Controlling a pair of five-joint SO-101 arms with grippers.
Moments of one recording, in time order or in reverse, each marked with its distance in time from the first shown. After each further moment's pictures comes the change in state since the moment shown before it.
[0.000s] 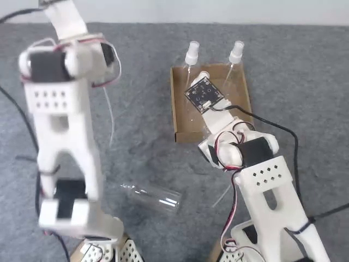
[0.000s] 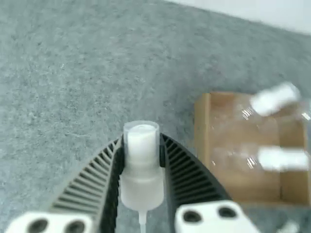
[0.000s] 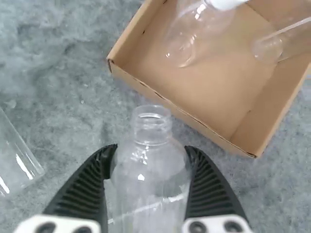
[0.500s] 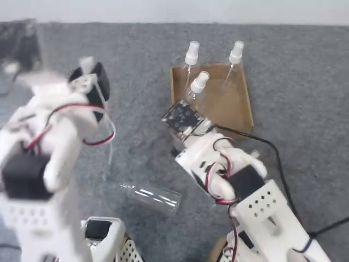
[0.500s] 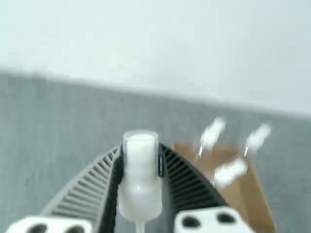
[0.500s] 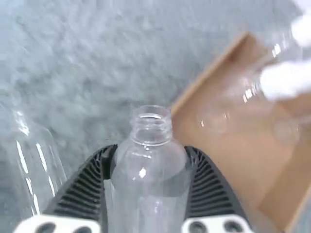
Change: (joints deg) left arm 2.4 -42.0 33.9 -17.8 -0.5; right arm -14.4 -12.2 11.1 -15.4 -1.6
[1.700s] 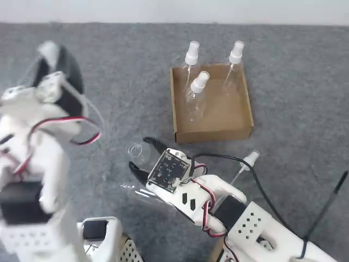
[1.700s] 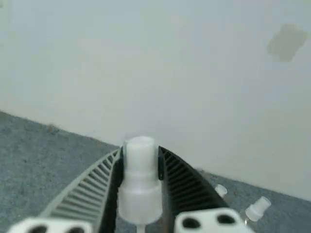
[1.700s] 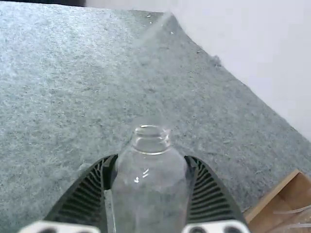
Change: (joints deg) left arm -5.4 -7.8 12.1 -15.8 6.2; right arm -16.3 -10.4 25.3 -38.2 -0.1
